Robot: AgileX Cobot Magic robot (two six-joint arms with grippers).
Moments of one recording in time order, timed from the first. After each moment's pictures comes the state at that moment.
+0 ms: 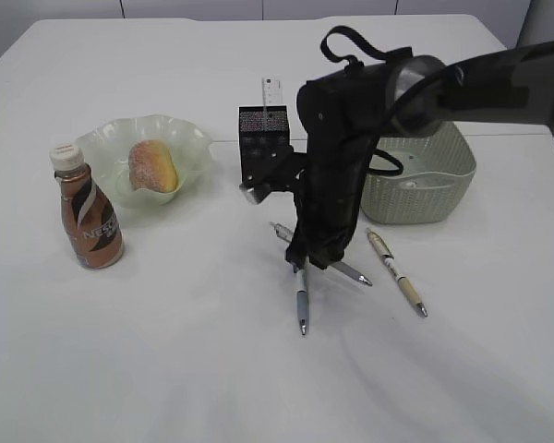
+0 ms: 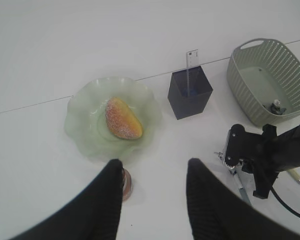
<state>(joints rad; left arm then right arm) -0.45 1.43 -1.92 0.12 1.27 -0.20 0.49 2.28 -1.75 -0.06 1.02 -0.44</state>
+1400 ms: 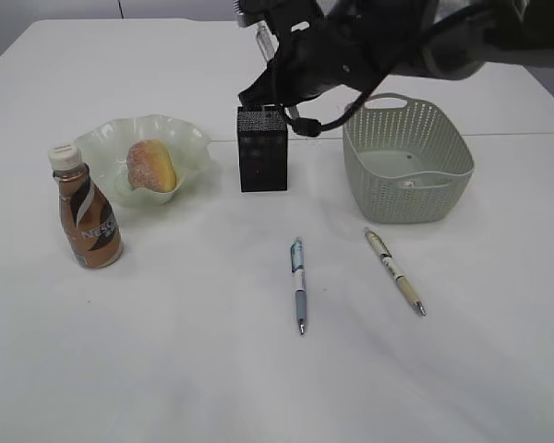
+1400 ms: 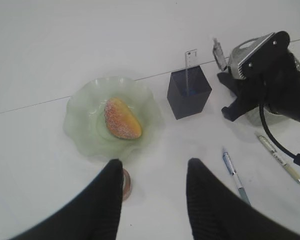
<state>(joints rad) -0.45 1.43 -1.92 0.12 1.27 -0.20 0.49 2.16 -1.83 -0.60 0.43 0.41</state>
